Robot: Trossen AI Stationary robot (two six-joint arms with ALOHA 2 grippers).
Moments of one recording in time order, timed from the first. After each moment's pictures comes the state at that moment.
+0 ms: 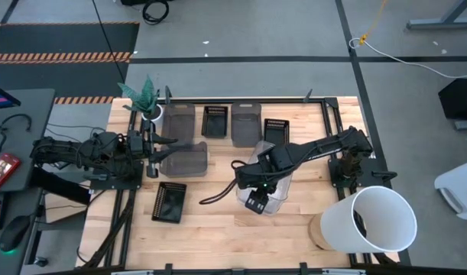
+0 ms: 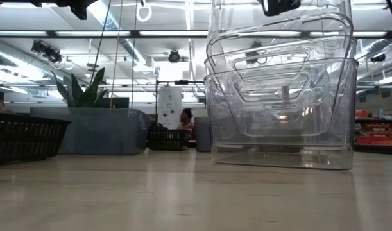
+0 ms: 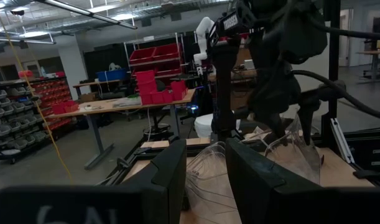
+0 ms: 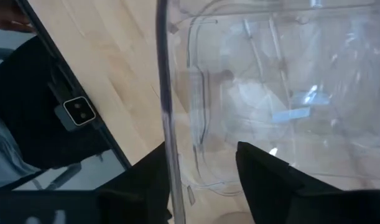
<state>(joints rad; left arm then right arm) -0.12 0.42 0.44 0.13 -0.27 0.17 0.27 1.90 1.92 -1.36 -0.18 0.82</state>
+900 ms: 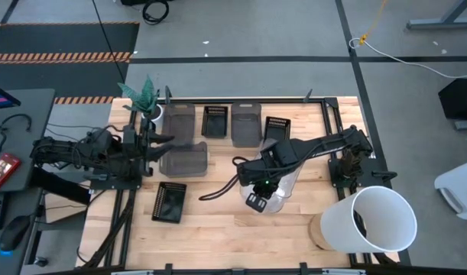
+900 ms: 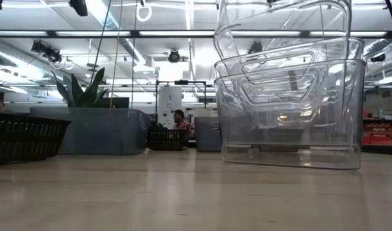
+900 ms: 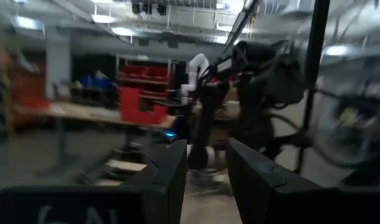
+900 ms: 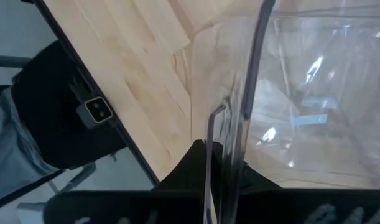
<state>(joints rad) -0.12 0.42 0.44 0.26 -0.23 -0.06 0.27 1.90 2.02 -1.42 -0.20 0.87</state>
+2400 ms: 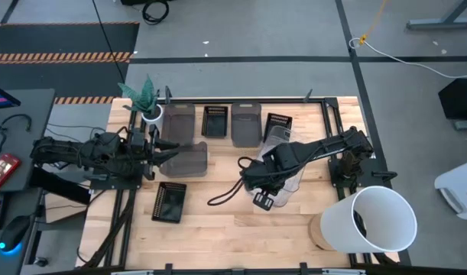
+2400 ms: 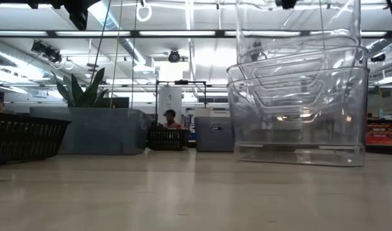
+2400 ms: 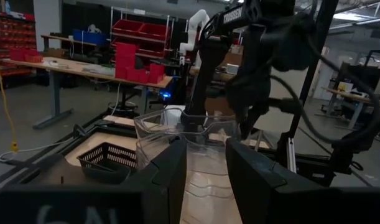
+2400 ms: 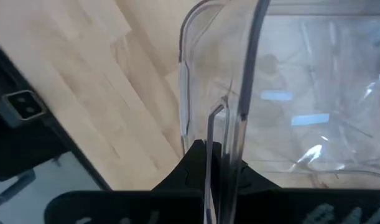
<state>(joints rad) -0.12 0.42 0.44 0.08 -0.21 -0.15 0.30 1.90 2.00 -1.57 -0.05 0.83</state>
